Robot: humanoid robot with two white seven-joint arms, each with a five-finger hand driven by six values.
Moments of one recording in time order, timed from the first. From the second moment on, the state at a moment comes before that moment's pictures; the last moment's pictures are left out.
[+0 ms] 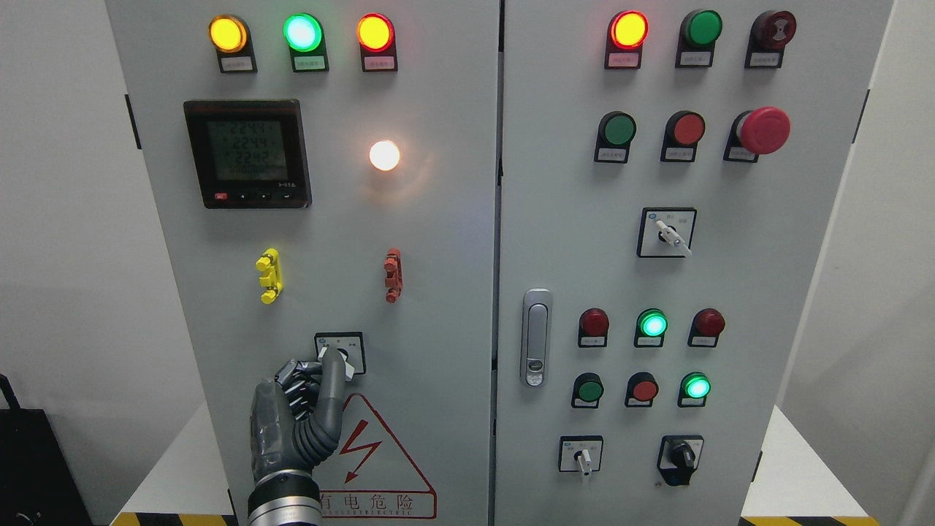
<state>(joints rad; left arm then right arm) -0.35 -0.15 -0.14 -1.97 -0.25 0.58 0.38 0.15 0.12 -0.13 -0.13 0.21 0.11 -0.12</state>
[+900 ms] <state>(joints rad) -0.35 -0.14 -0.14 -1.96 -0.23 0.57 0.38 0.15 0.12 -0.13 -0.13 0.21 0.11 -0.12</state>
